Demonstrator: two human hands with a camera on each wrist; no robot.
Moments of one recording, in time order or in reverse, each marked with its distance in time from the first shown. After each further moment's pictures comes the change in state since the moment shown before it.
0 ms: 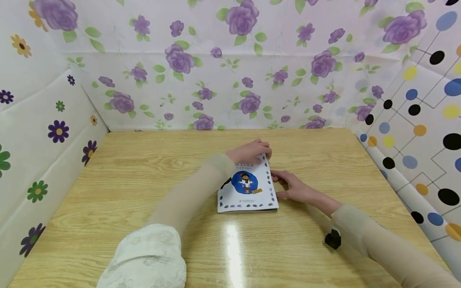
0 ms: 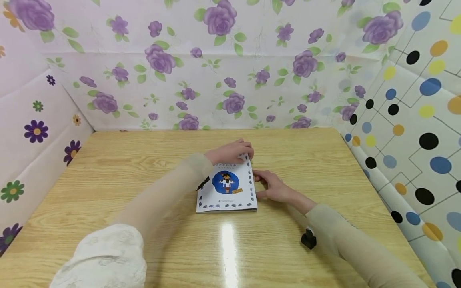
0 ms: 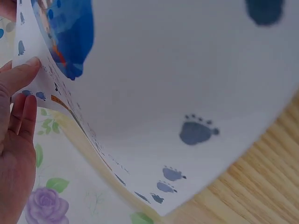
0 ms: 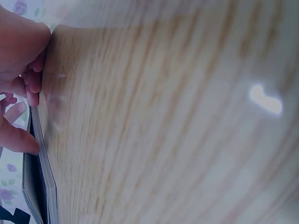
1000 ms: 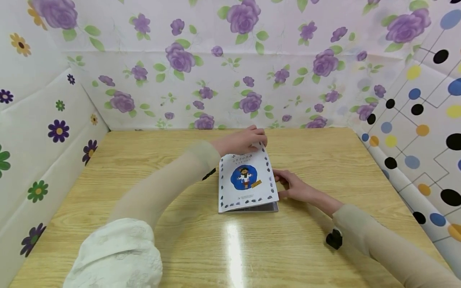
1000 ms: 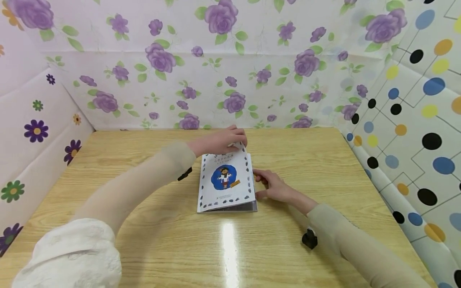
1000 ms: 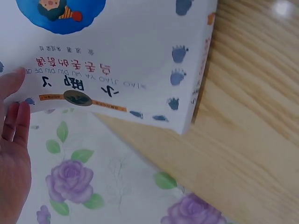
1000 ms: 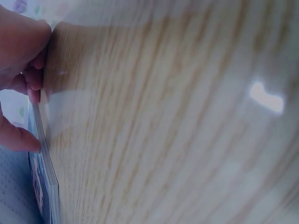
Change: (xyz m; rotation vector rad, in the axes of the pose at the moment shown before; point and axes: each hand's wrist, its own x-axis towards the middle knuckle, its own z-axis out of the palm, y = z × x) left_hand -0.038 0.010 -0.064 0.031 0.068 0.058; right_hand 0.005 -0.001 0.001 0.016 0.021 0.011
